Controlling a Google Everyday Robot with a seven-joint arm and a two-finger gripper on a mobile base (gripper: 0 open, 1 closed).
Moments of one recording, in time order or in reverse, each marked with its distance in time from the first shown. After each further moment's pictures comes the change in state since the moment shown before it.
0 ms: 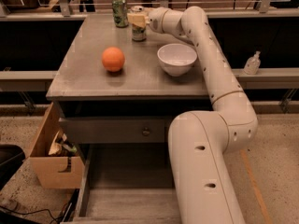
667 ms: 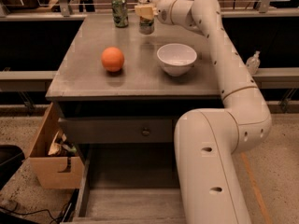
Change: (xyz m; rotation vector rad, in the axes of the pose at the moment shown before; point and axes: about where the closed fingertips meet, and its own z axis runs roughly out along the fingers) arm -0.034 -0.006 -0.032 0.026 0.026 -0.033
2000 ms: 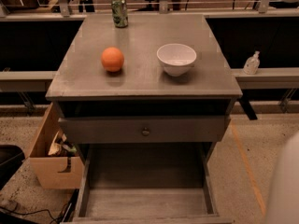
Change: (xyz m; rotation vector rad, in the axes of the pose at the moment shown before) arm -0.153 -0.013 -0.205 0.263 -0.048 -0.126
